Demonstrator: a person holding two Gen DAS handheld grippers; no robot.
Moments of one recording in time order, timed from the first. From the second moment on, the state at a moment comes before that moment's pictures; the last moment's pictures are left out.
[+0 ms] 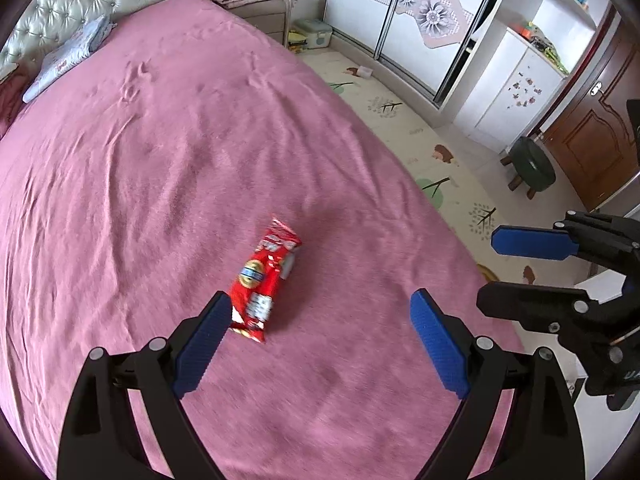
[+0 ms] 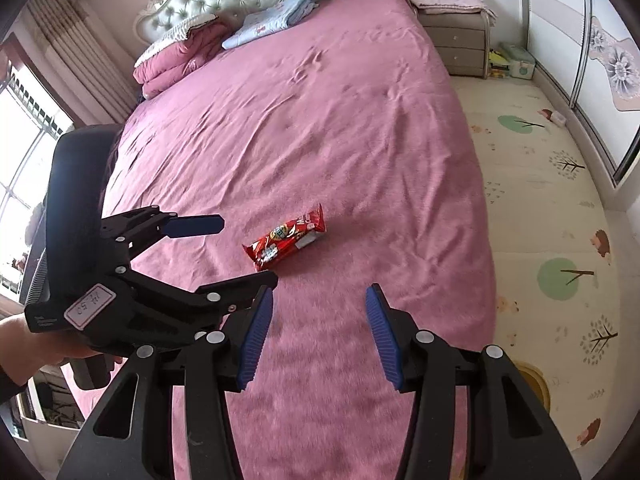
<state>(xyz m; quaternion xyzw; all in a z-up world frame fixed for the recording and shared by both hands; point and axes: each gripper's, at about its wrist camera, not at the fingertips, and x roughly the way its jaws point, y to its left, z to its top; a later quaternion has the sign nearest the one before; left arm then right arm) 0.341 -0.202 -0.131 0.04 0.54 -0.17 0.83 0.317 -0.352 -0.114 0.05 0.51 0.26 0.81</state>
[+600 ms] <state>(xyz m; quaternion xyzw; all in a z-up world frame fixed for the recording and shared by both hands) 0.393 -0.174 -0.213 0.03 0.57 -0.16 0.80 0.352 -0.336 -0.155 0.08 0.52 0.25 0.81</state>
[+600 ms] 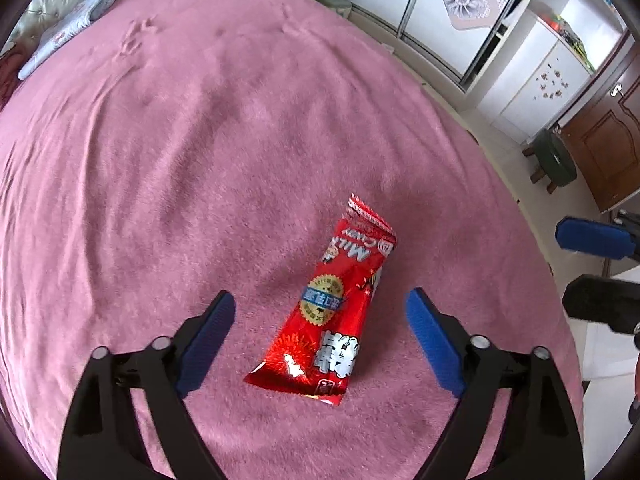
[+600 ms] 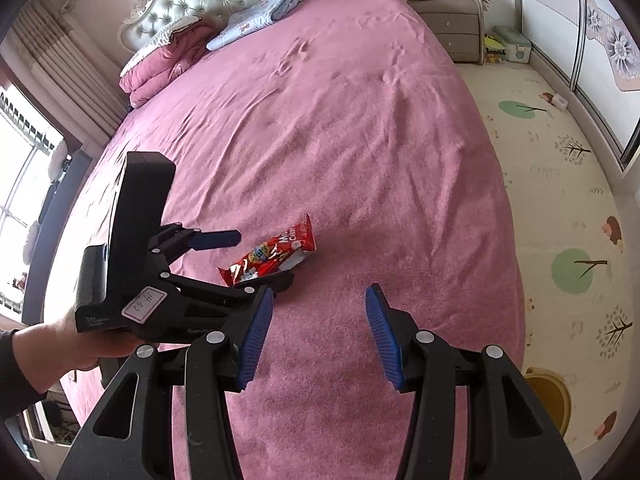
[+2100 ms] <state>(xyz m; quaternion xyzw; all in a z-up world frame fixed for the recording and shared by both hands) 0.219 -0.444 -0.063 -0.03 0.51 -0.31 0.80 0.177 -0.605 -0.070 0.17 0.46 0.11 0.87</state>
